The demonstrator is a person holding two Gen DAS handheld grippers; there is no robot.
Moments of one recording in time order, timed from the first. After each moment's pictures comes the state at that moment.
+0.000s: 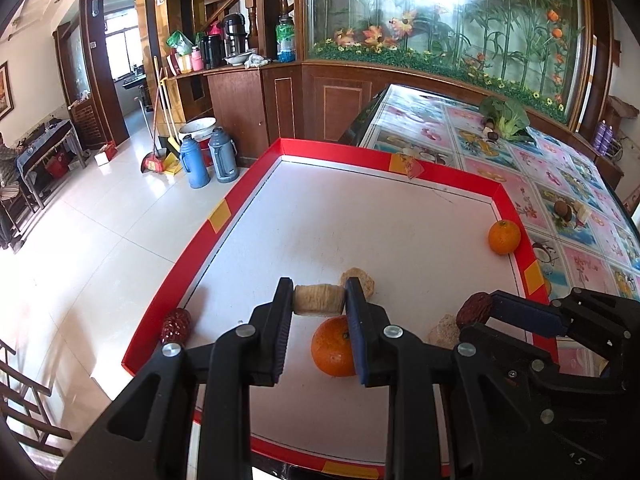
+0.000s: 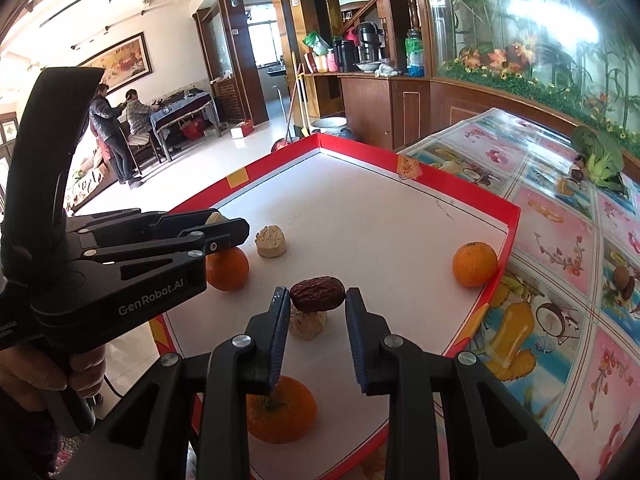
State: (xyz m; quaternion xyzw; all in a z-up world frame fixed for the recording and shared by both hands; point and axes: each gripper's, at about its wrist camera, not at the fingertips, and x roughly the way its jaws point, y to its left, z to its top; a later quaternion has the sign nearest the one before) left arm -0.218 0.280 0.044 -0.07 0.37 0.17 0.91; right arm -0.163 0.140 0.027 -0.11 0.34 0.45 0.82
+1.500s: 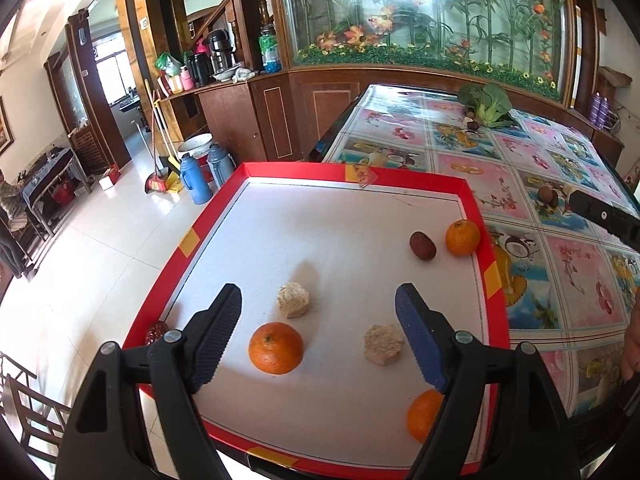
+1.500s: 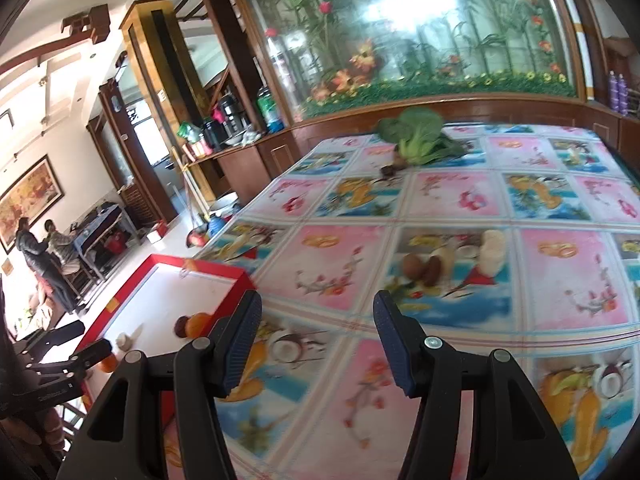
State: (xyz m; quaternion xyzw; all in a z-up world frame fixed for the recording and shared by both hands) left arm -0.203 0.228 0.065 -0.01 0.37 0.17 0.91; right arm -0.064 -0.056 0.059 0.07 0.30 0.27 0.91
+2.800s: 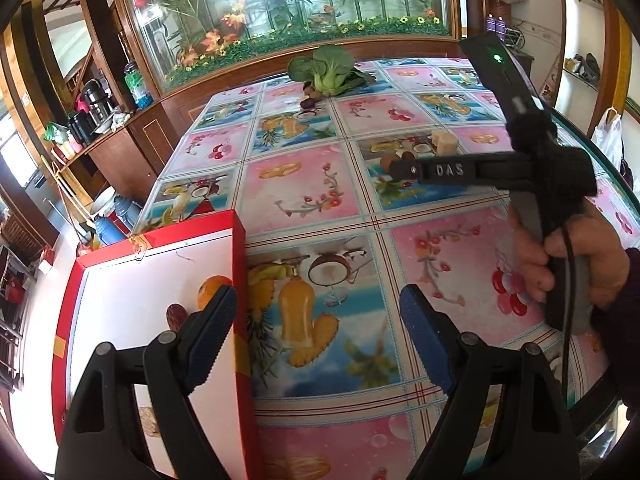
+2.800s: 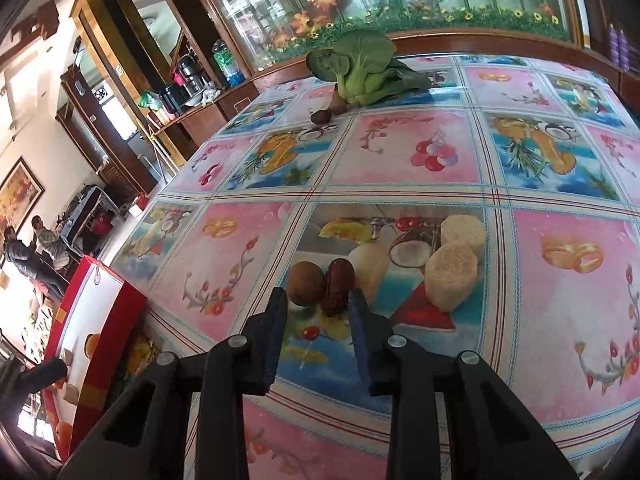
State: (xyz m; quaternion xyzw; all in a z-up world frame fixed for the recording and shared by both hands) left arm -0.120 0.076 0.059 0.09 0.42 0.00 0.90; right arm 0.037 -0.076 0.005 0.08 0.42 0.26 0.86
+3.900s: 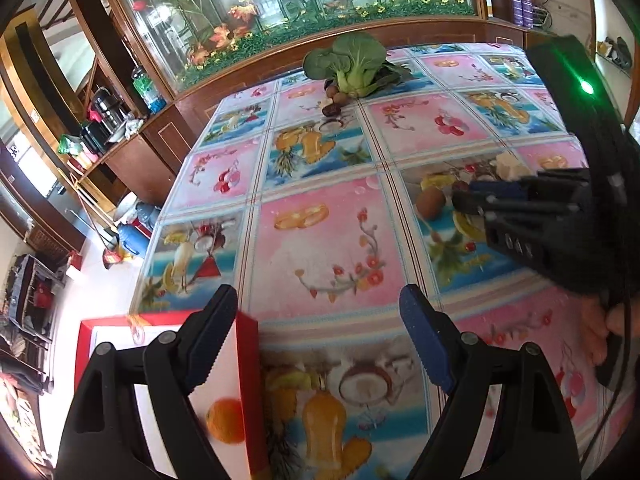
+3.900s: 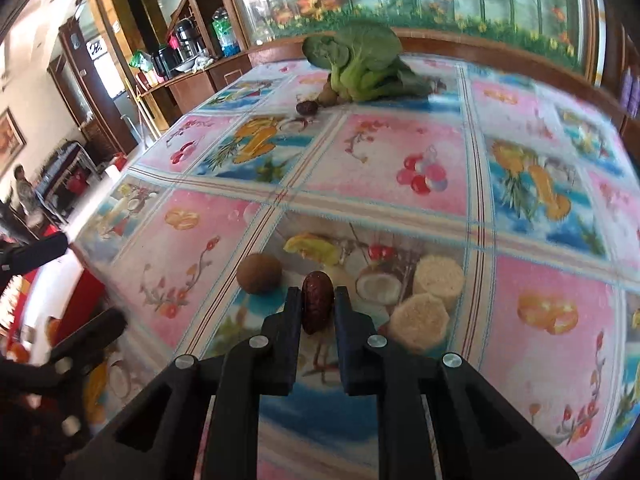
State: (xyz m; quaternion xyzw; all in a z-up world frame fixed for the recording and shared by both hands) left arm -0.015 0.068 0.054 0.14 0.43 0.06 0.89; right arm 0.064 -0.077 0.012 0.00 0.46 0.25 0.85
